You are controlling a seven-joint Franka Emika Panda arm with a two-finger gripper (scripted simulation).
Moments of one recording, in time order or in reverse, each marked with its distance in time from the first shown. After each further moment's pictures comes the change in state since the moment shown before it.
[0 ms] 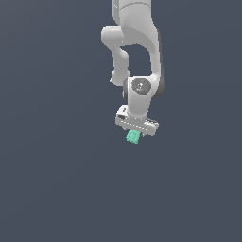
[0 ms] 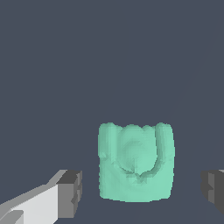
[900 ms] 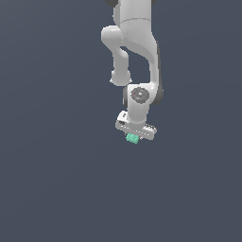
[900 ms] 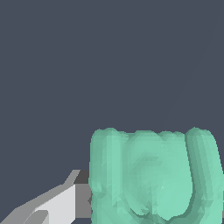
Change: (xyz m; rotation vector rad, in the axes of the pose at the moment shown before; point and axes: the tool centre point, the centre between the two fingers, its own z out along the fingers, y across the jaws) arm -0.001 -0.001 0.039 0.000 0.000 0.002
